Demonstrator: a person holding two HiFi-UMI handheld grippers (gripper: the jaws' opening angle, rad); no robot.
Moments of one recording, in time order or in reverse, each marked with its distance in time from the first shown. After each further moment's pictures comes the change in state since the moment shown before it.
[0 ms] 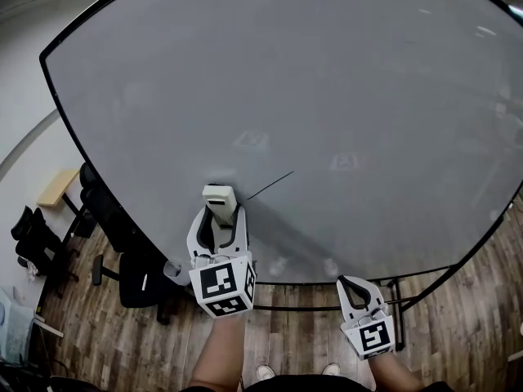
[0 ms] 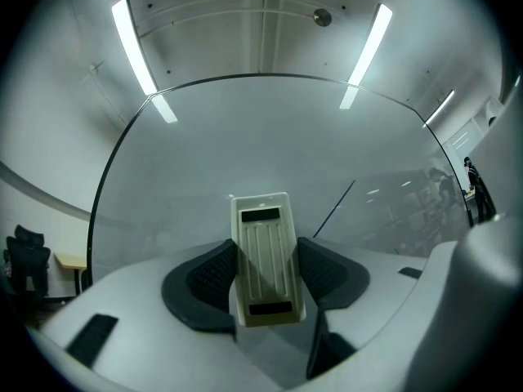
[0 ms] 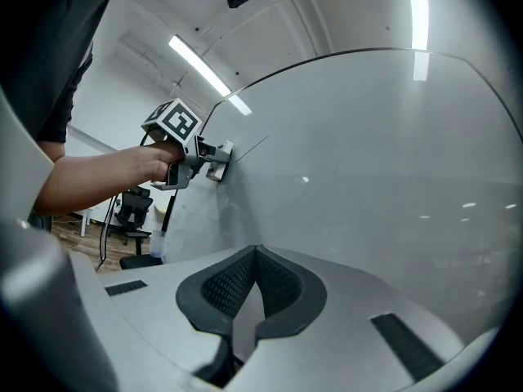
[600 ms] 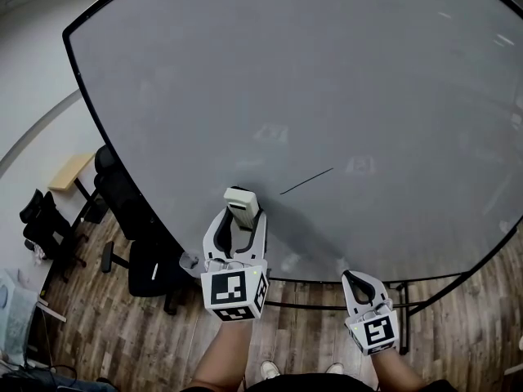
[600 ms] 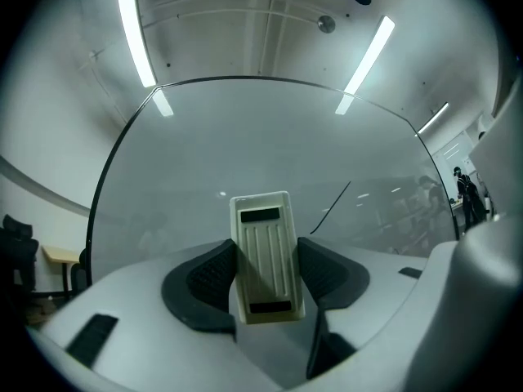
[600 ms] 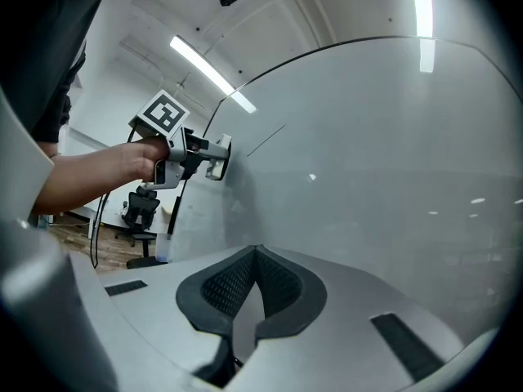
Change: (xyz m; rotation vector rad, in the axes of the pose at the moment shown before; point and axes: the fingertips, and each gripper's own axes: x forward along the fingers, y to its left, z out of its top) left arm -0.021 0.036 -0.017 -0.034 -0.005 -0.075; right arm 0.046 0.042 0.003 -0.003 0.026 0.047
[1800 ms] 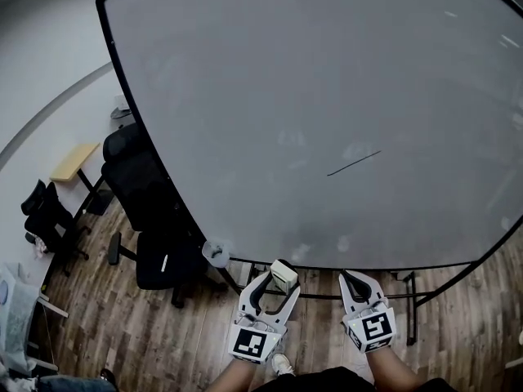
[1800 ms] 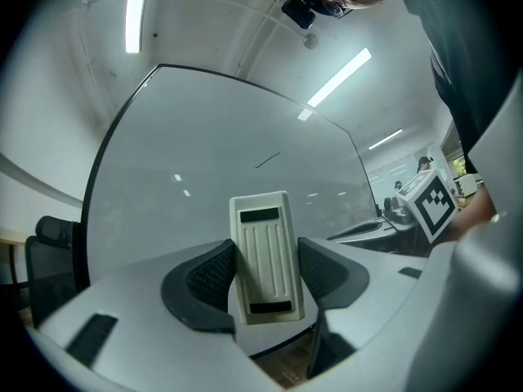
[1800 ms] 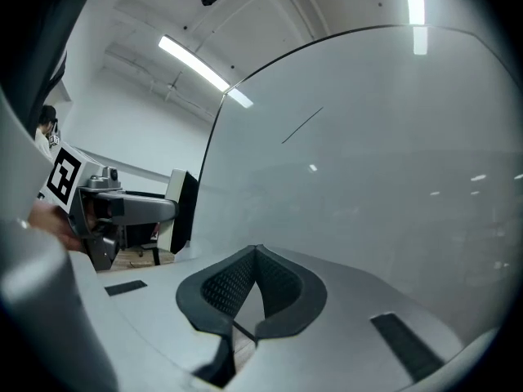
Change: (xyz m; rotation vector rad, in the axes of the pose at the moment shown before) left arm -0.151 -0.020 -0.122 -0.062 0.031 -0.354; right arm 0.029 0.103 -0.006 0.092 0.029 0.024
